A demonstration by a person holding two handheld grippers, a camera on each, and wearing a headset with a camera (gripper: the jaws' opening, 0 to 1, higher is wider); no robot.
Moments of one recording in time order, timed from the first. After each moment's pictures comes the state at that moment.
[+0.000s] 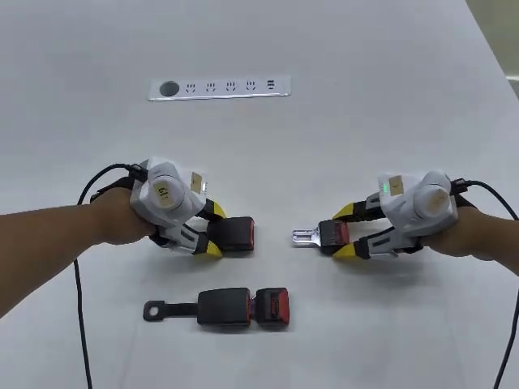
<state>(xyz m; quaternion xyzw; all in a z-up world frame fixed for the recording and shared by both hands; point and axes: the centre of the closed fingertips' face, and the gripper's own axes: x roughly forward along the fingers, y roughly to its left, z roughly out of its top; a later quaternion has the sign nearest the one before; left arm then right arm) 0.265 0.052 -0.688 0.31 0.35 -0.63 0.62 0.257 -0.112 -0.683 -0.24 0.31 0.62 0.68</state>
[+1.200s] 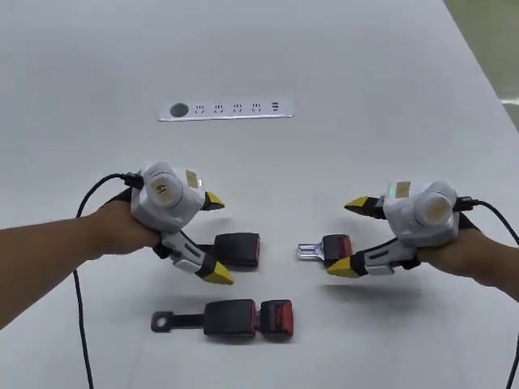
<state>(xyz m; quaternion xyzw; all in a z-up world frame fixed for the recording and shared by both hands) 0.275 0.057 -0.657 0.21 0.37 -0.57 0.70 0.281 -0.106 -0.658 -0.17 0.31 0.52 0.78</state>
